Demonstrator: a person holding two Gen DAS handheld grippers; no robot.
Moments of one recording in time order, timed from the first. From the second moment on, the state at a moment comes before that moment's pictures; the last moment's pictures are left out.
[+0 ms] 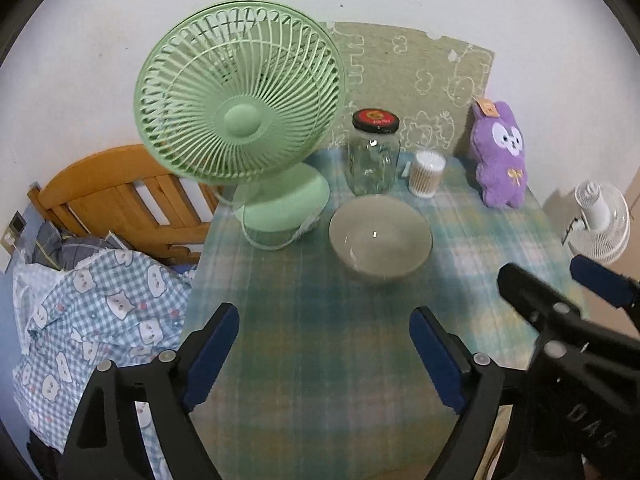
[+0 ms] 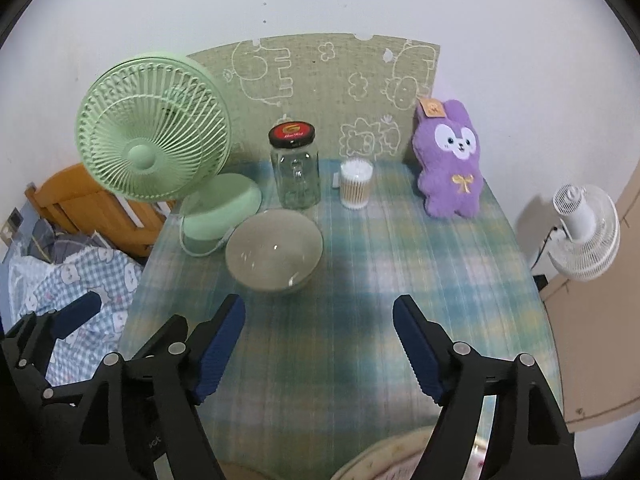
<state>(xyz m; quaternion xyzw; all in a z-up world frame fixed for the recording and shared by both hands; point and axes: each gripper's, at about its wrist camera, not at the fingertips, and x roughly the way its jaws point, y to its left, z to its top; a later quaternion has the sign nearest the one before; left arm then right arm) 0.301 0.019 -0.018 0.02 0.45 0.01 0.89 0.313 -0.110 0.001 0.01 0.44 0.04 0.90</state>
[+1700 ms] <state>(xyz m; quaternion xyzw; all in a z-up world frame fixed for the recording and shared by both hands) 0.446 0.005 -0.146 0.02 0.50 0.07 0.86 0.475 -0.099 -0.140 0.03 0.50 0.08 0.86</state>
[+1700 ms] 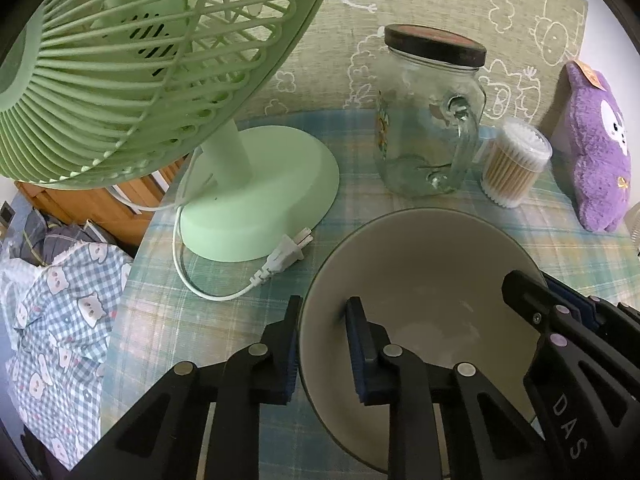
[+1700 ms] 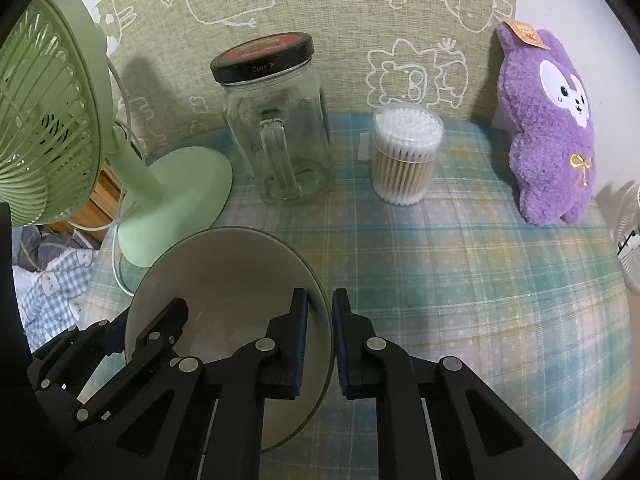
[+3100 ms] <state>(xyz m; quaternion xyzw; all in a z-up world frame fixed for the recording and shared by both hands) 0.310 0.007 -0.035 0.04 0.46 0.03 0.89 0.313 -0.094 -0.014 0.03 0.46 0.03 0.88</state>
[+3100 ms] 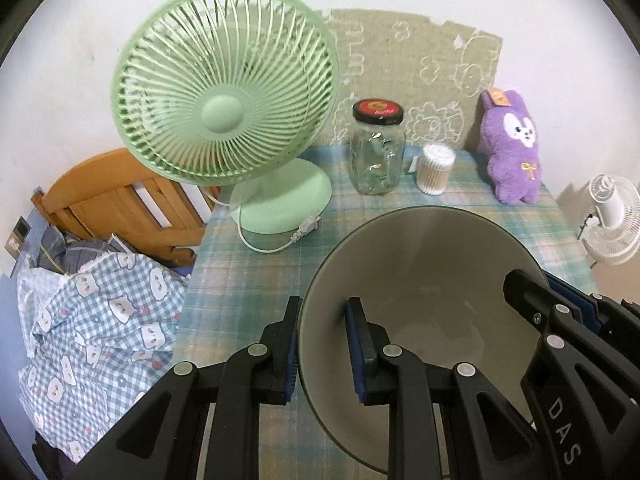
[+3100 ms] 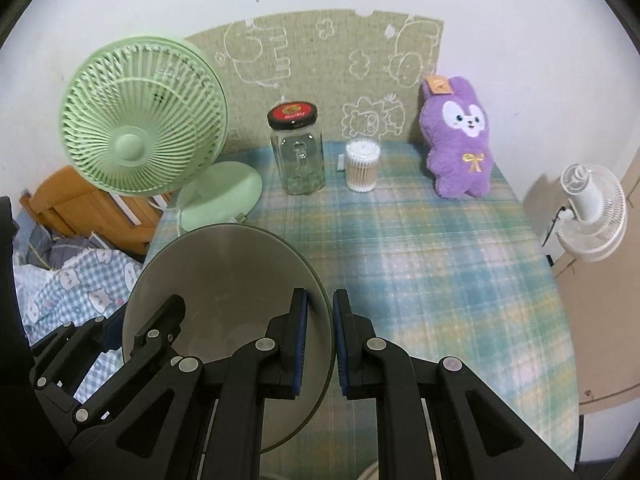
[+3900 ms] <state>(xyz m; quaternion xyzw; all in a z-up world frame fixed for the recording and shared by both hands) 0.206 0.012 -0.026 0.05 0.46 -0.01 0.89 0.191 -0.093 0.001 0.04 0.47 0.00 0.88</state>
